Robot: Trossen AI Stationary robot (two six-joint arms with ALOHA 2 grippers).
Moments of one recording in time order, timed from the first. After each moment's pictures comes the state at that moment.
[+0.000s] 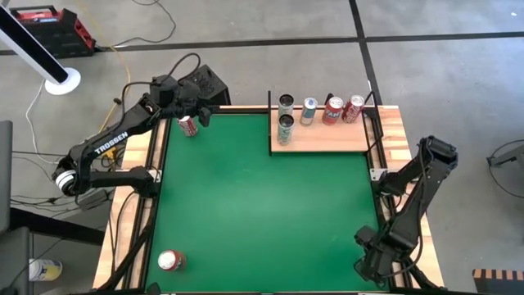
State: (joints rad) left arm 0.85 1.08 0.94 -0.21 0.25 -0.18; right arm 1.00 1.48 1.15 -1.06 -0.34 1.99
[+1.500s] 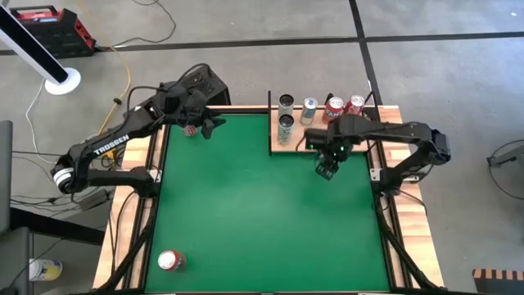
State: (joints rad) left arm 0.73 1.08 0.94 -0.26 0.32 -0.18; right arm -0.18 1.48 1.41 -1.57 0.08 0.47
